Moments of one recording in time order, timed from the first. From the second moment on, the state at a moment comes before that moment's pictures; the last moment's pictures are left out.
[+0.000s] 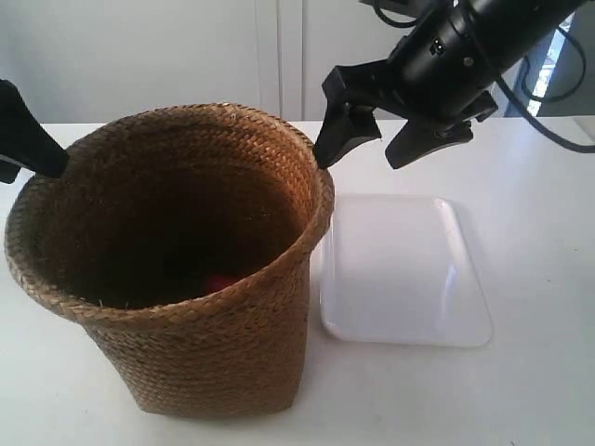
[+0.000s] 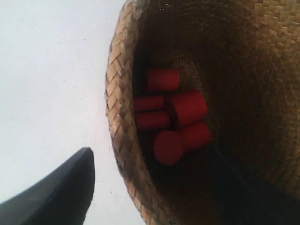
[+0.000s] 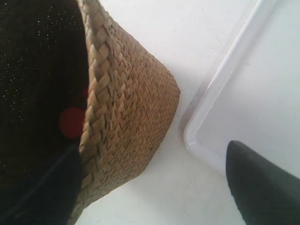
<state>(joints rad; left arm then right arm) 0.12 1.32 -1.25 -0.57 1.26 0.46 0.23 1.60 -1.49 0.44 1.14 -0.18</state>
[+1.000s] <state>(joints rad) 0.11 1.38 -1.25 -0.57 1.25 0.47 0.24 1.62 -1.58 0.48 1.20 -0.18</state>
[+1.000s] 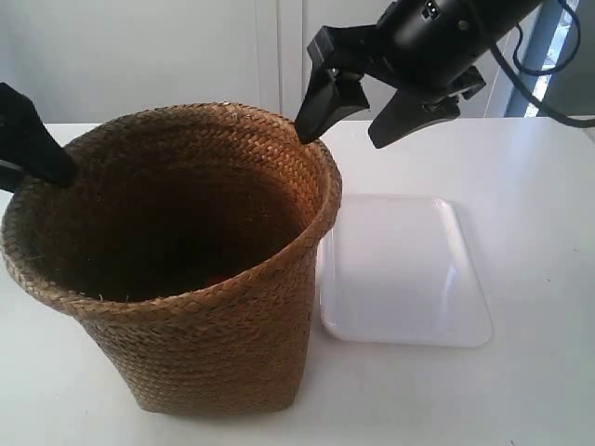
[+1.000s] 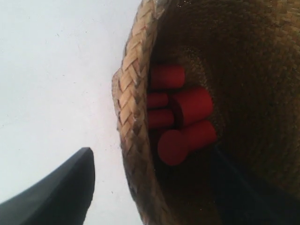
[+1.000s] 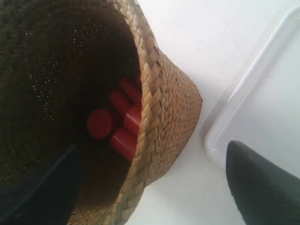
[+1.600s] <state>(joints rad) 0.11 1.45 -1.25 -0.59 1.26 0.47 0.26 1.72 -1.58 0.49 1.20 -0.18</state>
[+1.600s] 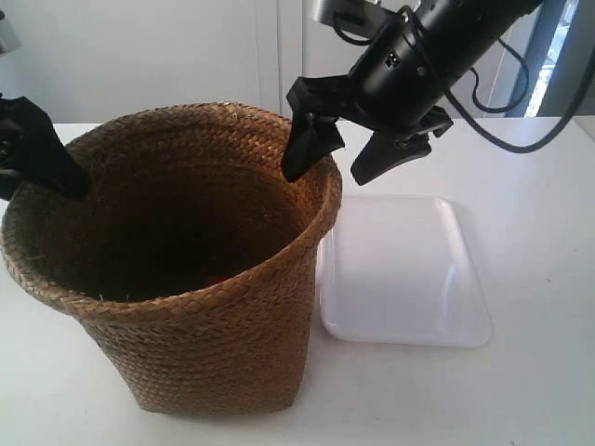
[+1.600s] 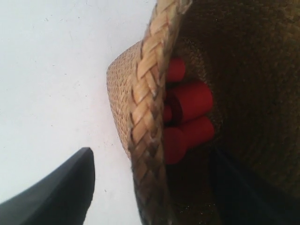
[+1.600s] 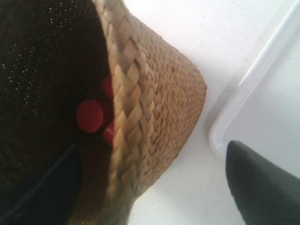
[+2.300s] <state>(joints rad) 0.11 1.46 -1.25 -0.62 1.25 0.51 0.26 1.76 -1.58 0.48 1.16 -0.19</state>
